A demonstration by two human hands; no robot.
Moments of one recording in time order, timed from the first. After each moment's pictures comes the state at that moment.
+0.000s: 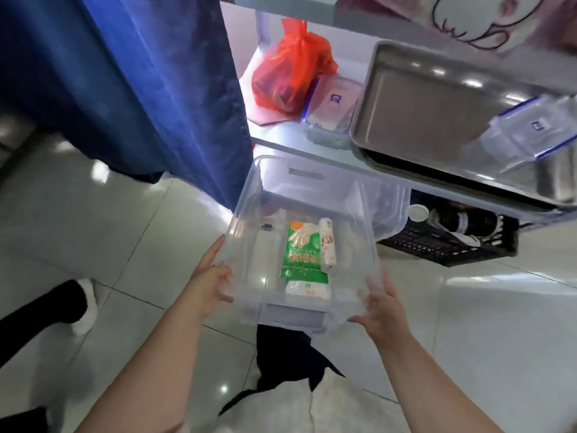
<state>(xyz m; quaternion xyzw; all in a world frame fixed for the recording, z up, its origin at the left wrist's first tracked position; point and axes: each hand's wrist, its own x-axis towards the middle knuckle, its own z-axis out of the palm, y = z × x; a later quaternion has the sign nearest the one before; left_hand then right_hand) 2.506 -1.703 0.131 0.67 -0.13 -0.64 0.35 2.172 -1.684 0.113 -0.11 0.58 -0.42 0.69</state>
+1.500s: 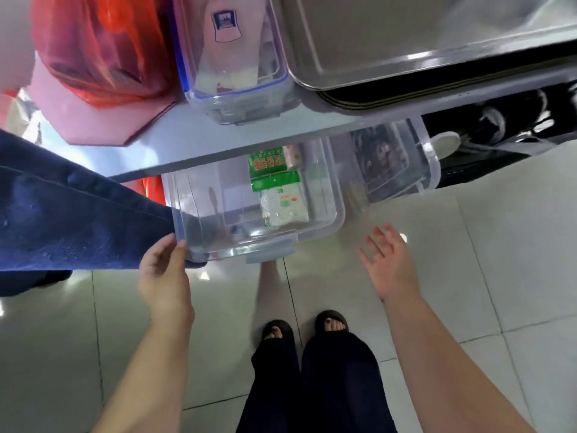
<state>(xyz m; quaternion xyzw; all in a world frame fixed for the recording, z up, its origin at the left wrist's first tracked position) 2.501 -1.943 -0.044 0.73 -0.30 -0.44 0.42 2.198 -1.822 -0.115 0.17 0.57 -0.64 0.48</state>
